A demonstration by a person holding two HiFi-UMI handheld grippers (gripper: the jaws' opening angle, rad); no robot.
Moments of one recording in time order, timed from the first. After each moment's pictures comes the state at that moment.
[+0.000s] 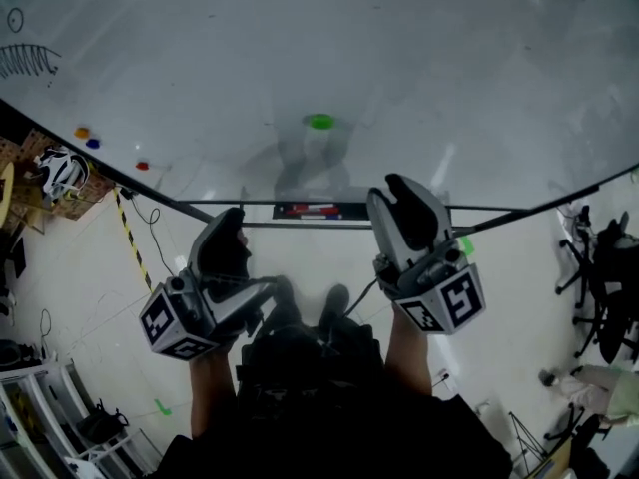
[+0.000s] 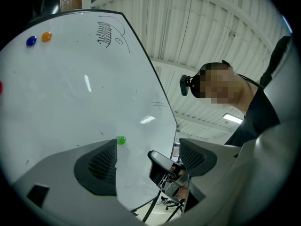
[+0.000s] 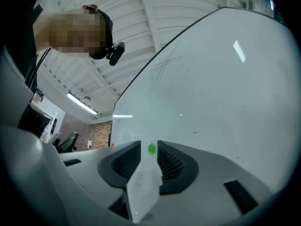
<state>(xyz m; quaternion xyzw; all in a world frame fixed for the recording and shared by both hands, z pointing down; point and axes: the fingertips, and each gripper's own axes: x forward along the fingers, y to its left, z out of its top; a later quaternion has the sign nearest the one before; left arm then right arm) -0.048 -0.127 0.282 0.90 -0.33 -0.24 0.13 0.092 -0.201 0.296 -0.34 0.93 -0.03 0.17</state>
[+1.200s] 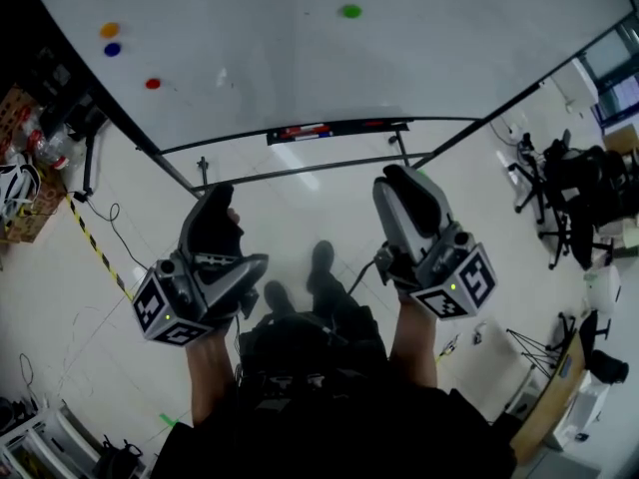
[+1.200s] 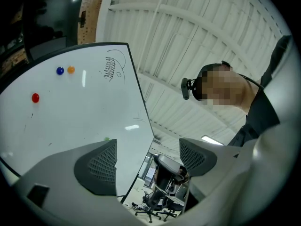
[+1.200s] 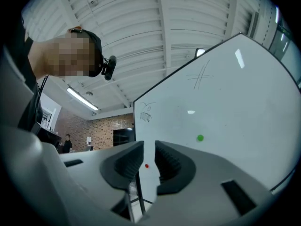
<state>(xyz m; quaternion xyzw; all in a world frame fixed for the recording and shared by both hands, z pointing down) -0.168 0.039 0.308 0.90 -0.21 -0.33 0.18 -0.006 0.013 0.291 -0.37 0.92 -0.04 0.14</state>
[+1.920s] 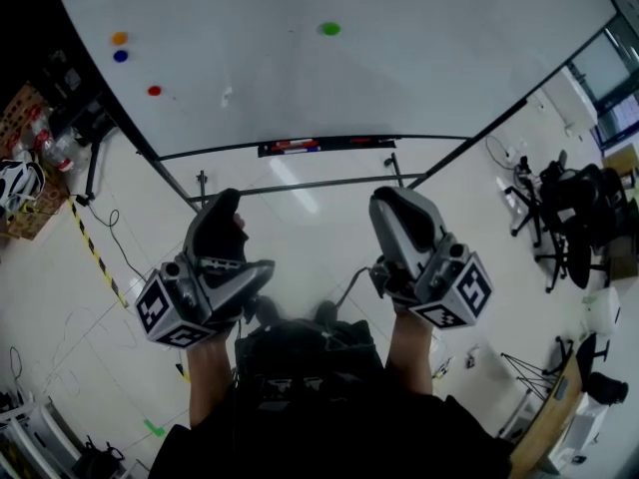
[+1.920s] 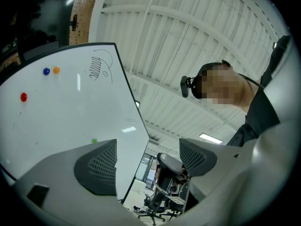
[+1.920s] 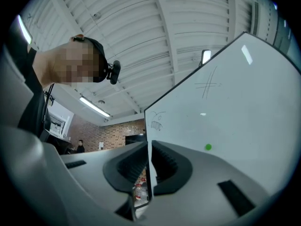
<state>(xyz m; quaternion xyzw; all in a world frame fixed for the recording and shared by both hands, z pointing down) -0.122 0.074 0.279 0.91 -0.21 -0.33 0.14 0.021 0.060 0.256 -0.30 0.94 -0.03 0.17</state>
